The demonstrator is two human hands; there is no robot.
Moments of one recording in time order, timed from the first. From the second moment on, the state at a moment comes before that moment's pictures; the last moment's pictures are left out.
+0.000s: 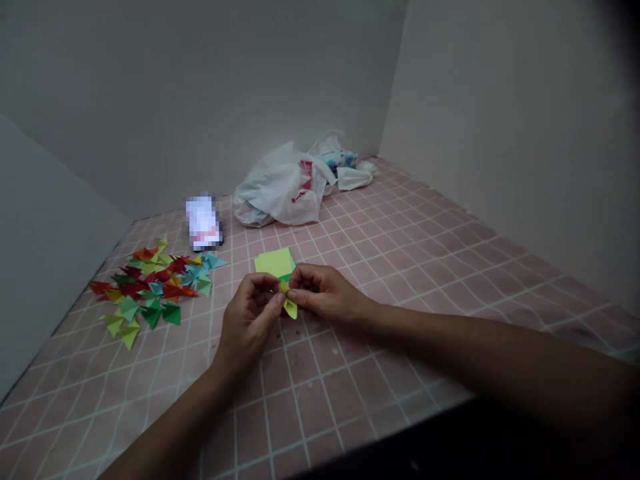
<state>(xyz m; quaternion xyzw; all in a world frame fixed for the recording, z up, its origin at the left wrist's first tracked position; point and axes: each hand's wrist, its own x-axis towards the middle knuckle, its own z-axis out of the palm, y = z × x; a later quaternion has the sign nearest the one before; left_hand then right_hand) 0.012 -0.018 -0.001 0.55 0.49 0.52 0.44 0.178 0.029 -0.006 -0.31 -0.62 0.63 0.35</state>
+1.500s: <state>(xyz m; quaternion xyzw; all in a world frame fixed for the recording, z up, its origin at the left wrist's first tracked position) 0.009 -0.019 0.001 0.56 0.55 0.48 0.40 0.180 0.032 -0.005 -0.29 -0.67 0.58 0.36</state>
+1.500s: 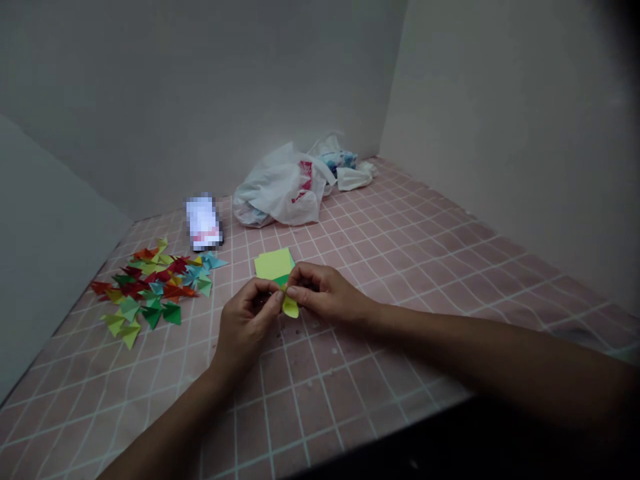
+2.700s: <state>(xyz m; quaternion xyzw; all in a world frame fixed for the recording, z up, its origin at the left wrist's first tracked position) 0.024 -0.028 0.001 0.46 0.56 0.54 0.42 0.176 0.031 -0.010 -0.34 -0.70 0.50 0.38</state>
